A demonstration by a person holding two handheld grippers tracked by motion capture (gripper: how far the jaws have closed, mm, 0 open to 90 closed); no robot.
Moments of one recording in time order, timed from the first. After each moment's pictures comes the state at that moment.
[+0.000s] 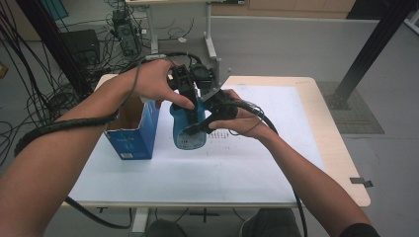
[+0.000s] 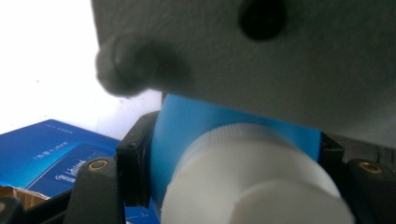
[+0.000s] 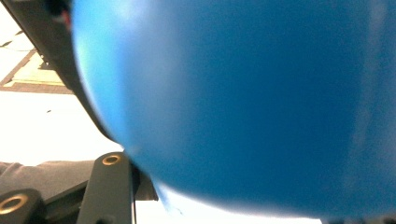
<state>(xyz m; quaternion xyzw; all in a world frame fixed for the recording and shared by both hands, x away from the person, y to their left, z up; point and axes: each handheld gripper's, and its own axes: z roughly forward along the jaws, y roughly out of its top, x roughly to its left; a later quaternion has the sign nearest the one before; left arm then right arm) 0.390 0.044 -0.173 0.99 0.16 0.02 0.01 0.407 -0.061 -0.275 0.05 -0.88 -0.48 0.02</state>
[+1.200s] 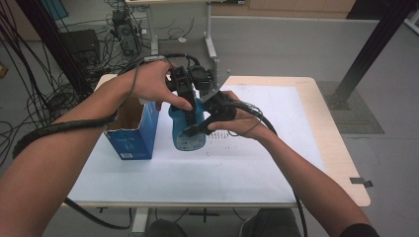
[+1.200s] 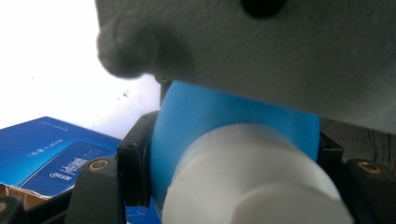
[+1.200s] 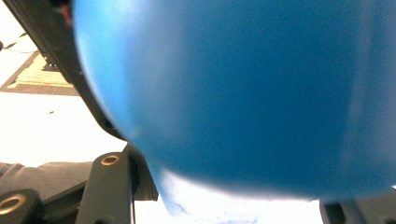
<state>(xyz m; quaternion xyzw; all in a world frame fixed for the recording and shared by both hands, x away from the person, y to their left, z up) 0.390 0.047 -0.174 0.99 0.16 0.02 0.01 0.406 -0.059 -0.277 0.04 -0.87 -0.48 0.03</state>
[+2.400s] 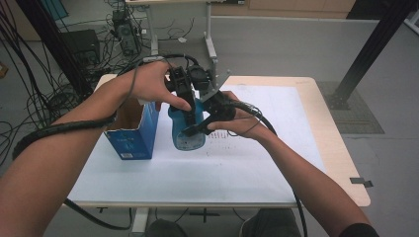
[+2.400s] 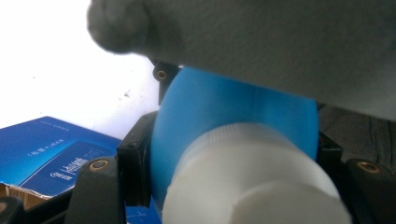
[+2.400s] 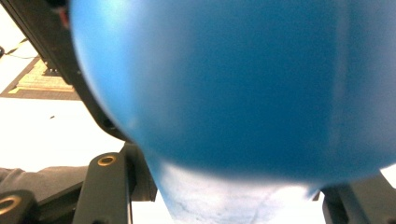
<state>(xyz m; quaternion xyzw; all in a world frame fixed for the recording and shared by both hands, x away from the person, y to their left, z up) 0.390 0.050 -0.175 0.99 0.16 0.02 0.02 0.407 -0.058 -0.279 0.04 -0.87 -0.49 0.04</state>
